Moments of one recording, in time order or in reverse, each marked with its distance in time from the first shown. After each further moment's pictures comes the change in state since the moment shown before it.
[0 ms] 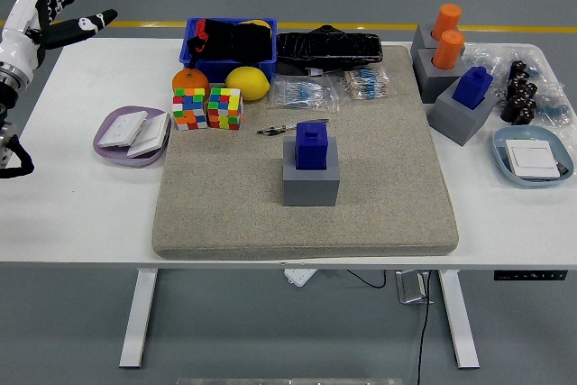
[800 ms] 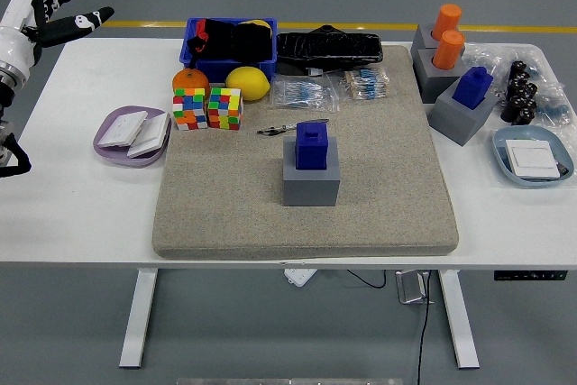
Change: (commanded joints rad) left arm -0.001 0.007 -0.004 -0.007 0.003 0.001 -0.001; right arm -0.003 -0.005 -0.025 0.001 0.004 -0.001 0.000
